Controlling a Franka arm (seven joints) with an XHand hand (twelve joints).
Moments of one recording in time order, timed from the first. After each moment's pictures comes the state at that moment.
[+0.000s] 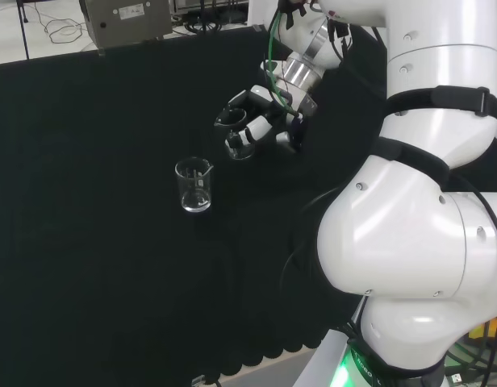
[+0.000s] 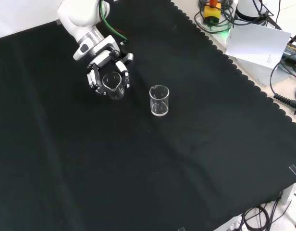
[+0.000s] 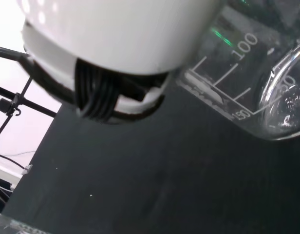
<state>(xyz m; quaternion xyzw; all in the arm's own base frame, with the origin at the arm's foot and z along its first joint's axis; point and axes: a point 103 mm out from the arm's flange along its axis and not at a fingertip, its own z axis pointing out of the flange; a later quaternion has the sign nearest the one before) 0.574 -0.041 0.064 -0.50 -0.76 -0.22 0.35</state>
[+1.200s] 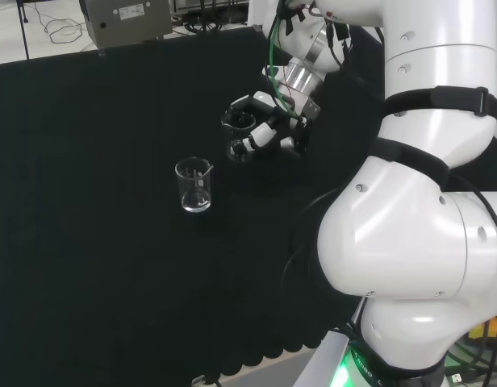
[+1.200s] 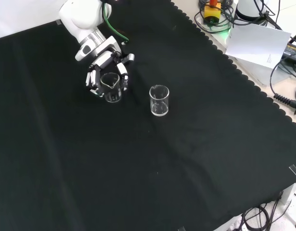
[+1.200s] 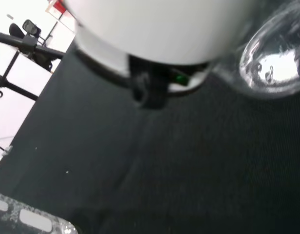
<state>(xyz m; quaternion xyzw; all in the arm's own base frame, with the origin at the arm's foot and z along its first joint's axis) 0.566 -0.048 0.056 -0.51 -0.77 -0.19 0.34</state>
